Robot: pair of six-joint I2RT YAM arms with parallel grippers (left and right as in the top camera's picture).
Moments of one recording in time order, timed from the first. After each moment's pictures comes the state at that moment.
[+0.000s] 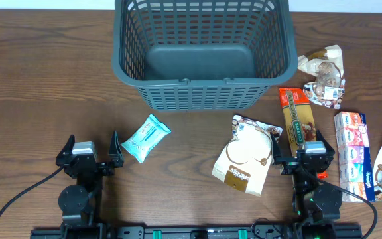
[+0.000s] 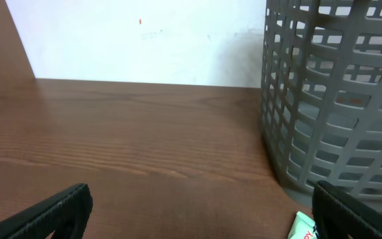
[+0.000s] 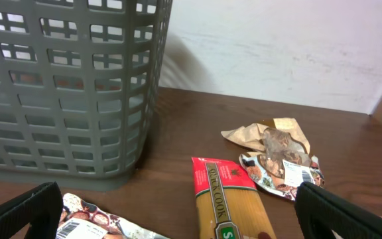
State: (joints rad) left arm 0.02 0.02 0.02 -0.11 -0.03 -0.02; right arm 0.05 0.01 0.01 -0.07 0.03 -0.10
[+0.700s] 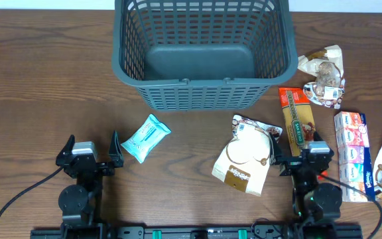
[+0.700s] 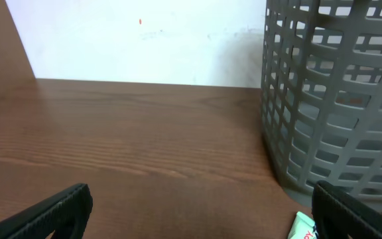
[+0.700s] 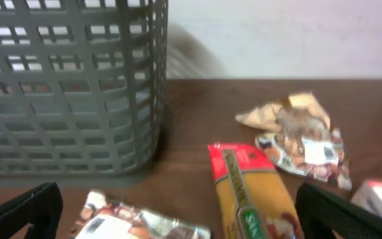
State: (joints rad) left arm 0.02 0.02 0.02 -0.11 -0.03 -0.02; right arm 0.05 0.01 0.06 -0.20 0.02 0.05
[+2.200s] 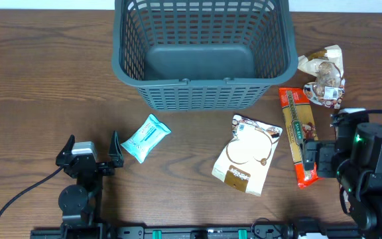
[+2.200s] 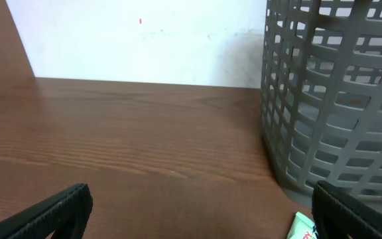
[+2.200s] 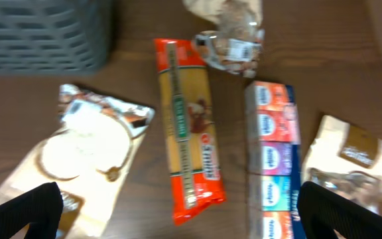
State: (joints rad) left arm 0.02 0.02 0.02 -0.11 -0.03 -0.03; right arm 0.01 0.81 1.21 -1.25 0.19 -0.04
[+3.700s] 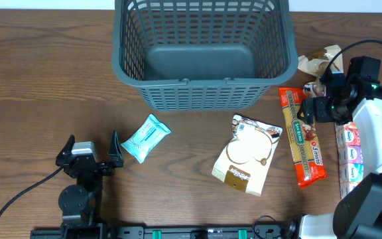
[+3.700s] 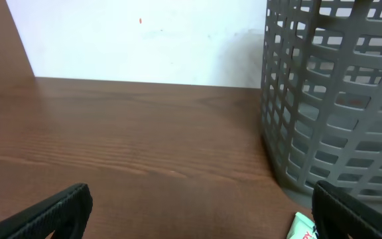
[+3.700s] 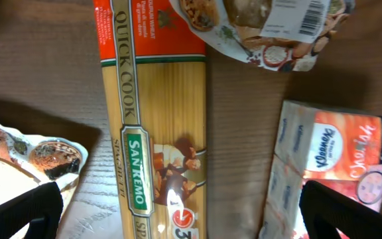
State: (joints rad) left arm 0.02 0.02 0.02 -0.11 -0.03 -0.03; right arm -0.28 1.60 1.22 -0.92 -0.03 -0.30
